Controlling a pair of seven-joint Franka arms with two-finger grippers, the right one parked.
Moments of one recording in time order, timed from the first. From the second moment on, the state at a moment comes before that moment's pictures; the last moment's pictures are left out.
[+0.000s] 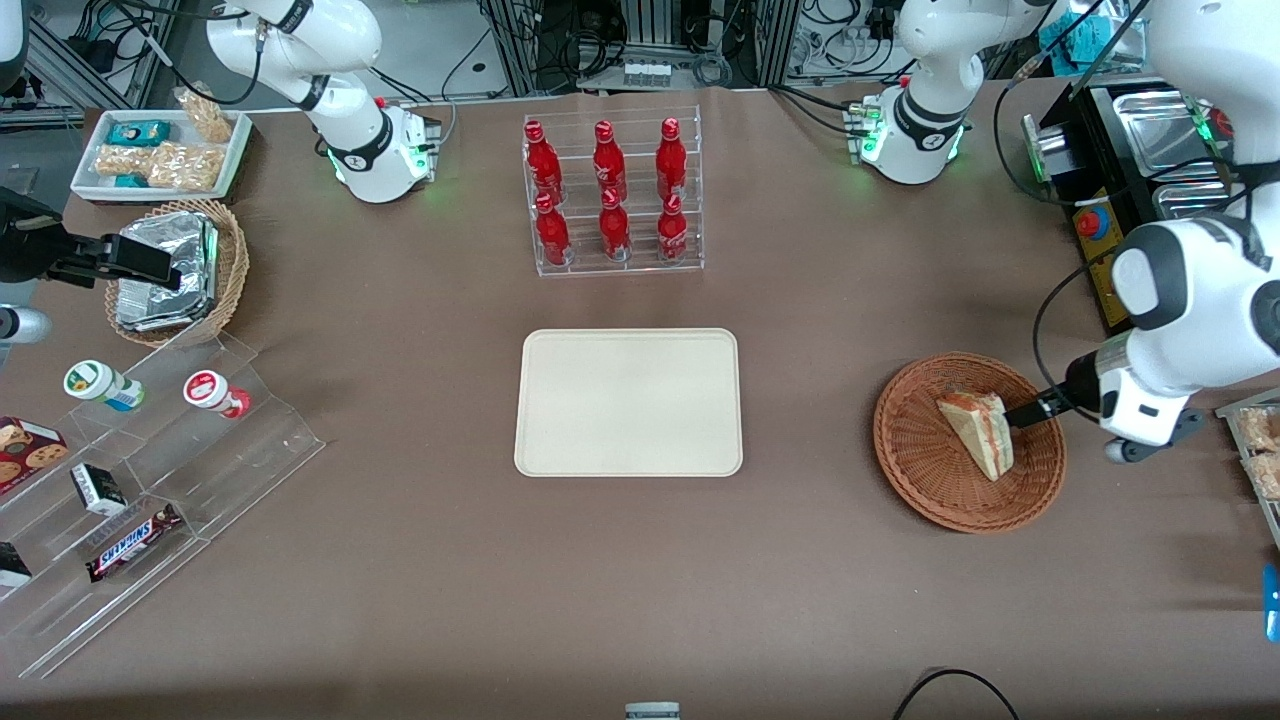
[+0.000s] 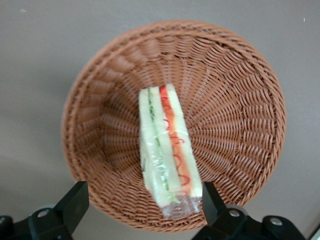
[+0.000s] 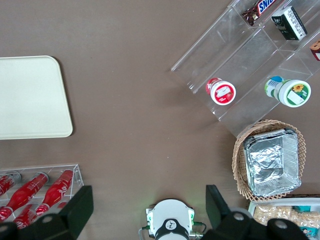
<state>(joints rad) 0.27 0.28 -0.20 -1.99 -0.07 2.18 -0.31</state>
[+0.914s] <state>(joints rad) 0.24 0.40 -0.20 -1.98 -0.07 2.19 -0.33</state>
